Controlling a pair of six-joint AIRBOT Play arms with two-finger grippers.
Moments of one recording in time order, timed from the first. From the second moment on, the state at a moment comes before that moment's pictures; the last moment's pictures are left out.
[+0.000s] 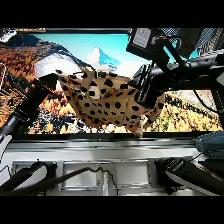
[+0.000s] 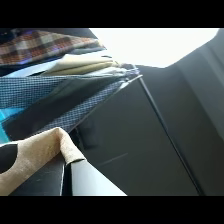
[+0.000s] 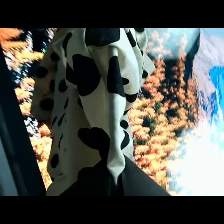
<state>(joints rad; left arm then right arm) 0.16 -1.12 0.51 -0.68 -1.14 -0.38 0.57 -1.09 1.70 -1.32 1.50 0.89</state>
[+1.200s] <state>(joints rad) 0.35 -0.83 0.51 -0.60 -1.27 -0.39 0.42 -1.07 1.63 -1.53 1.36 1.05</state>
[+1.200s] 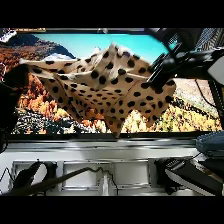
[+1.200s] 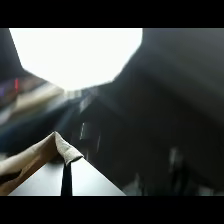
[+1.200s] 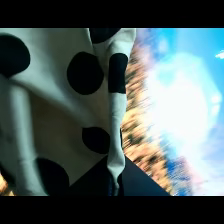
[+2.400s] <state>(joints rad) -0.25 -0.83 0.52 -0.07 -0.87 -0.45 0.12 -1.03 1.73 -1.59 1.01 1.37</state>
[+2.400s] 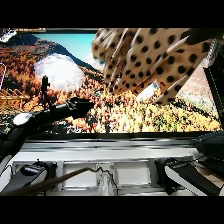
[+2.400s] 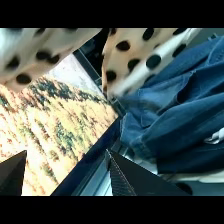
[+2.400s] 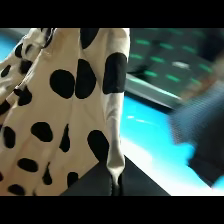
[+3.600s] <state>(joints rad) -0.32 -0.83 1.05 1.20 -0.56 -0.65 -0.70 -0.93 1.83 -1.72 0.90 1.84</state>
